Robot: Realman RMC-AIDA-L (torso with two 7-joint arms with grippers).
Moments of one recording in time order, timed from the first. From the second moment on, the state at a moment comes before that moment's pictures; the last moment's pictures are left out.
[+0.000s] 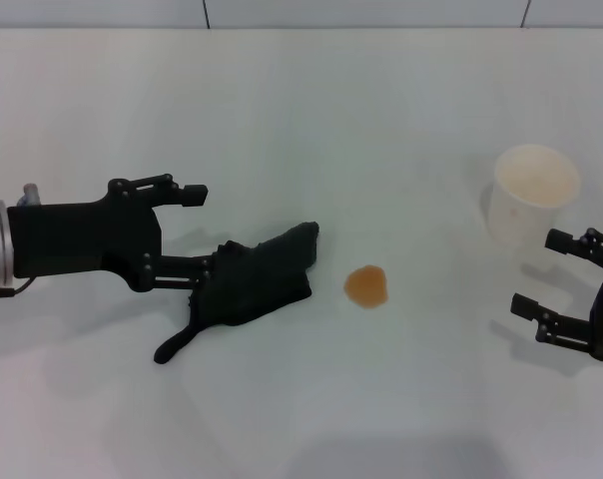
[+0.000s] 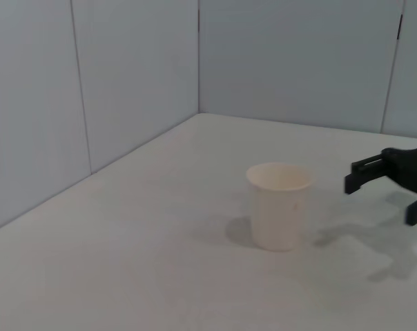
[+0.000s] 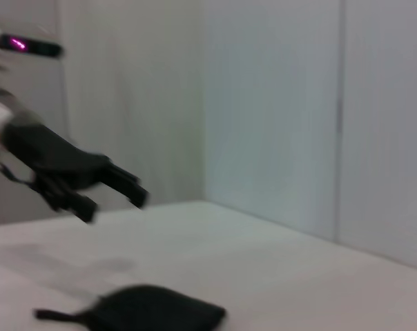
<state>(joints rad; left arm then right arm) -0.43 -2.08 0.90 0.89 1.94 1.56 -1.33 0.18 2.00 -1.00 -0.49 -1.41 -1.54 0.75</state>
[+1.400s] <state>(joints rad) -0.45 -2.04 0.90 0.95 1.97 1.61 -1.57 0.27 2.01 -1.03 -1.14 -1.80 -1.55 1.48</state>
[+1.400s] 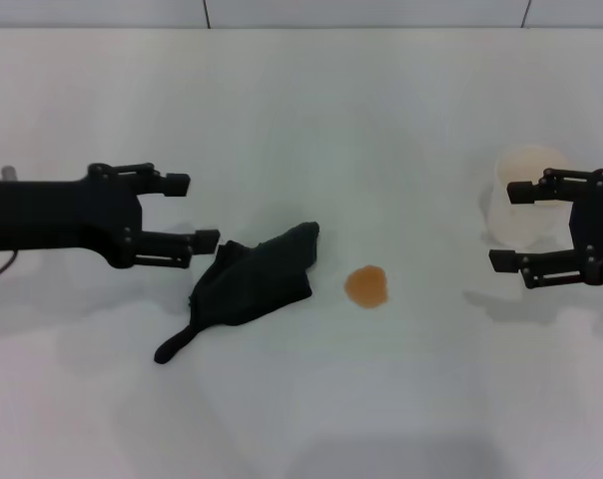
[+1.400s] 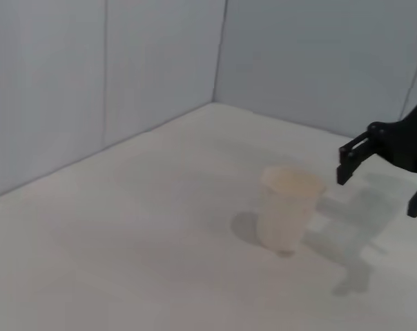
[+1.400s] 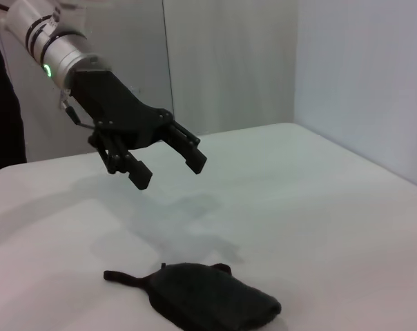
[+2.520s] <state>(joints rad) -0.67 -2.07 0.95 0.83 2.31 1.48 -1.71 0.27 2.01 -1.06 -1.14 -1.75 -1.56 1.53</state>
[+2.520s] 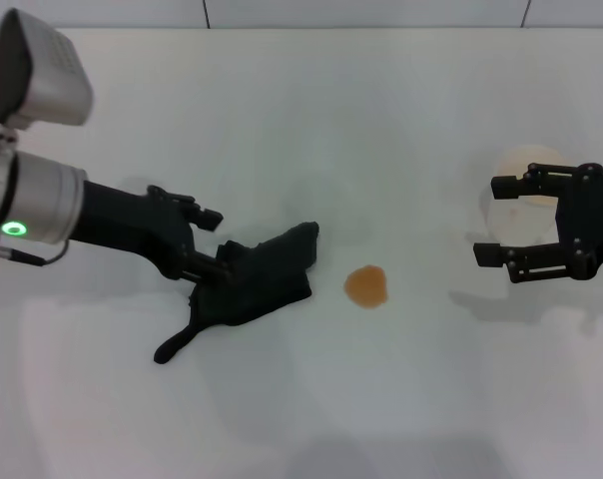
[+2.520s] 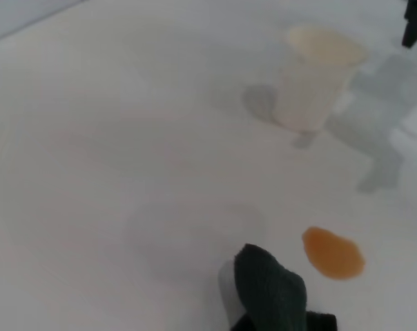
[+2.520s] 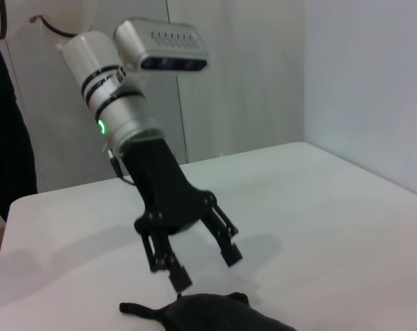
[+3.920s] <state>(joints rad) -0.69 -2.08 1.03 0.68 2.26 1.33 -1.68 0.27 2.01 -1.06 -1.14 -1.75 -1.56 1.53</state>
